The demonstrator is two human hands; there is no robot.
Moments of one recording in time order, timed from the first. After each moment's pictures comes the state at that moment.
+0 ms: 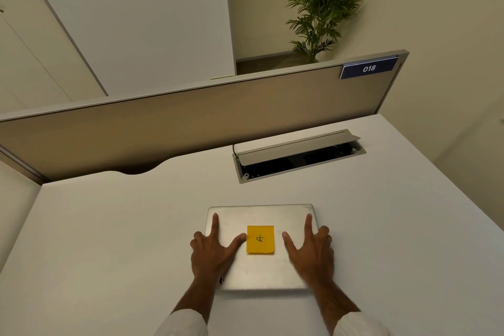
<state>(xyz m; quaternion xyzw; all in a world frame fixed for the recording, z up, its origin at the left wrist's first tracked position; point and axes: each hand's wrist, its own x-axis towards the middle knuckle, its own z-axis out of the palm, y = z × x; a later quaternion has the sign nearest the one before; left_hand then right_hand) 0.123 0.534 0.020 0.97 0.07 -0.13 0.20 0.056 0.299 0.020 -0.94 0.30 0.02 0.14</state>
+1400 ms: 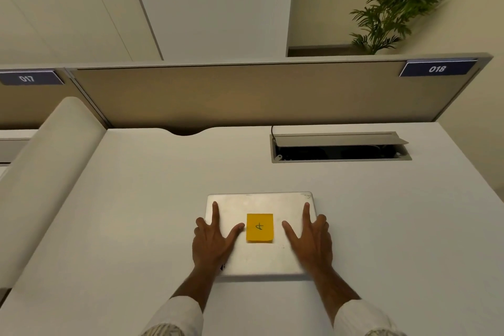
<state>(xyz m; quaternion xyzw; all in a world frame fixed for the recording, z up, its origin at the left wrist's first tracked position) 0.056 0.582 0.008 0.96 0.16 -0.06 0.21 0.054 0.329 0.013 -0.98 0.15 0.03 0.16</state>
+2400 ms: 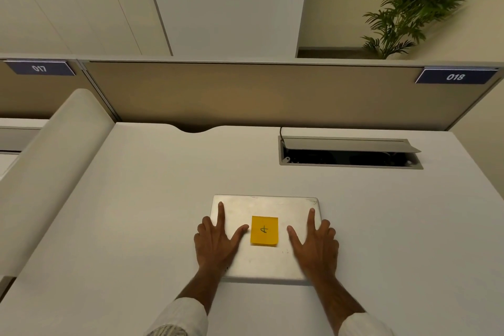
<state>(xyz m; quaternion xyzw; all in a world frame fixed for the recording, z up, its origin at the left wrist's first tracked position) 0.056 0.585 -0.005 0.98 0.15 -0.03 0.11 0.051 0.335 0.004 -0.99 0.15 0.02 0.08</state>
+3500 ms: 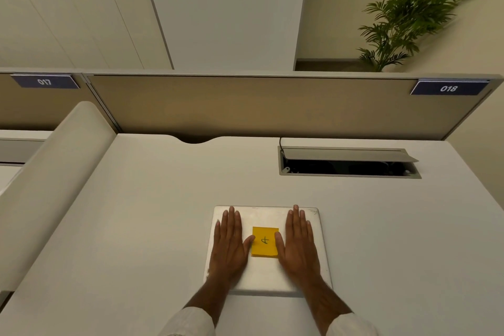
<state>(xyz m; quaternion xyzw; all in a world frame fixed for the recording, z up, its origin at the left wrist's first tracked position) 0.060 0.565 0.006 0.99 -0.04 -0.04 0.15 0.066 0.369 0.016 -0.98 -0.02 0.04 0.17</state>
